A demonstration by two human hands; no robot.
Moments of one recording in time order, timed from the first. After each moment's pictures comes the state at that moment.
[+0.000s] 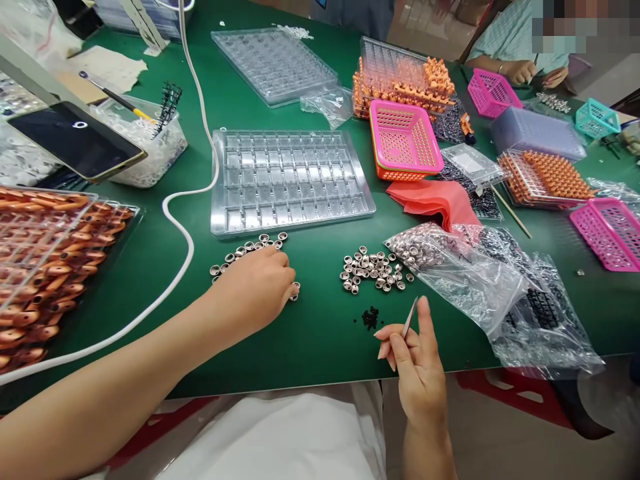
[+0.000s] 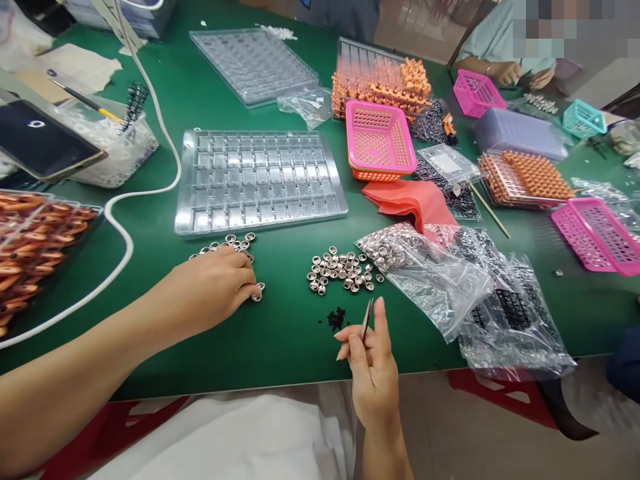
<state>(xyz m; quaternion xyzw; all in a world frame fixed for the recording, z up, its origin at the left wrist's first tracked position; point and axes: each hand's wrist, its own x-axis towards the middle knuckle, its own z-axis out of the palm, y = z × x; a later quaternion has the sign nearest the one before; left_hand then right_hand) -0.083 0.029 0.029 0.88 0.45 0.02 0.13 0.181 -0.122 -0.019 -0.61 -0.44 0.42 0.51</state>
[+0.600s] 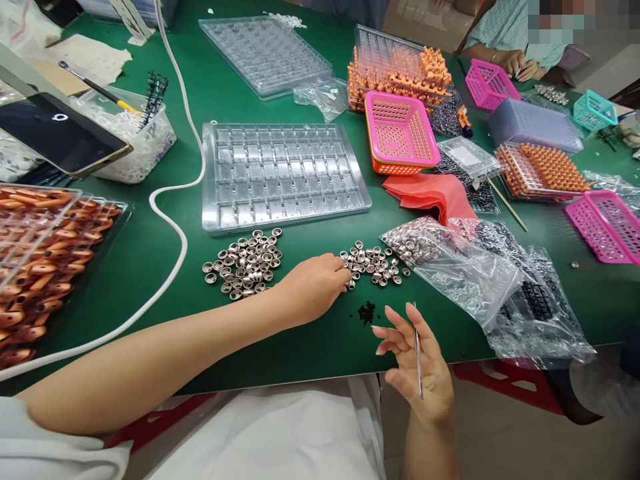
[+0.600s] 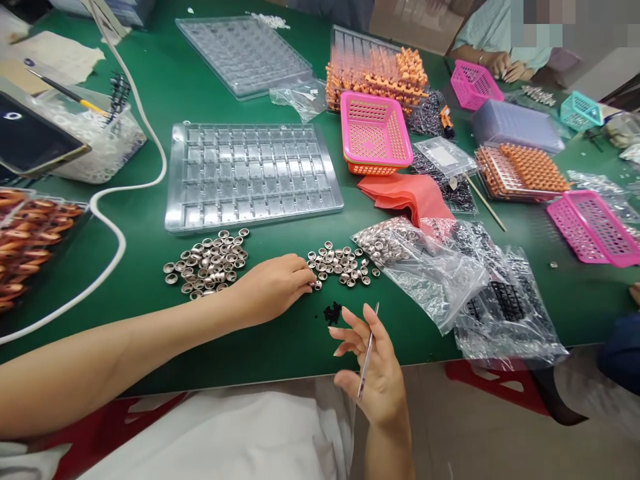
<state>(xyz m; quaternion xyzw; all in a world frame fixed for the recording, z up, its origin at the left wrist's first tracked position) -0.009 0.035 0.002 0.93 0.33 0.02 0.17 0.199 -0.128 -0.015 -0.47 -0.46 0.52 0.55</state>
